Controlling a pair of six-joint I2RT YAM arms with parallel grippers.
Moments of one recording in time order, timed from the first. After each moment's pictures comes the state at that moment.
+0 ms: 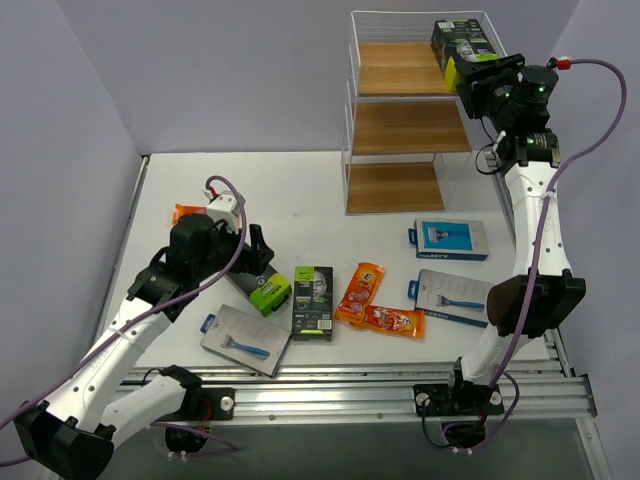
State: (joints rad) left arm -0.48 0.96 0.95 -0.46 0.08 -0.28; right arm -0.08 1.73 1.97 -0.30 -0.19 1.23
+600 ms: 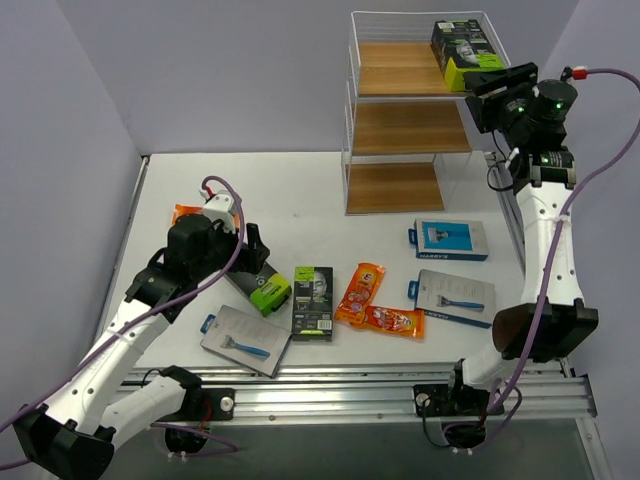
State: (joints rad) left arm -0.47 0.96 0.95 -0.47 0.04 -0.26; right arm -0.11 1.60 1.85 -0.30 -0.24 1.20
